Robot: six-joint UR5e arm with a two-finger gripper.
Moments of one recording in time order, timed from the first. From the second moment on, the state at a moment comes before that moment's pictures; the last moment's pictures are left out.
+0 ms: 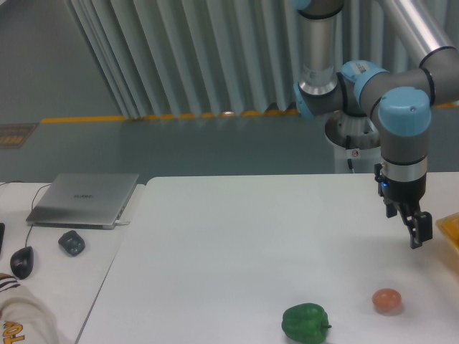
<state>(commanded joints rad) 2.42 -1.85 -1.53 -1.26 1.60 1.44</state>
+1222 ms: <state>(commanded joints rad) 2.62 -1.85 -1.54 -1.21 1.62 1.73</state>
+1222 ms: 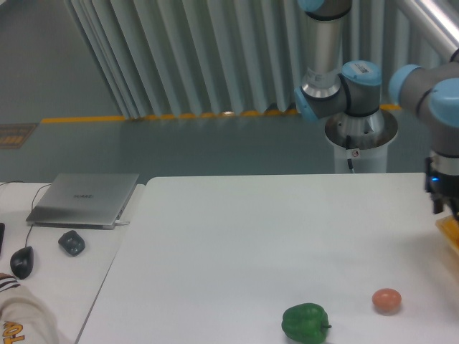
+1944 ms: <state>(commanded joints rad) 2.66 -1.89 -1.57 -1.24 1.70 1.85</state>
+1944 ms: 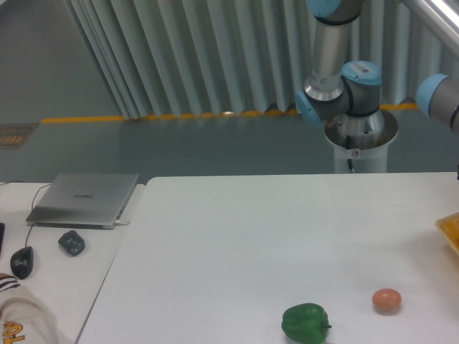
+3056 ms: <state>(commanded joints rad) 2.72 -1.96 -1.56 -1.23 1.70 1.99</state>
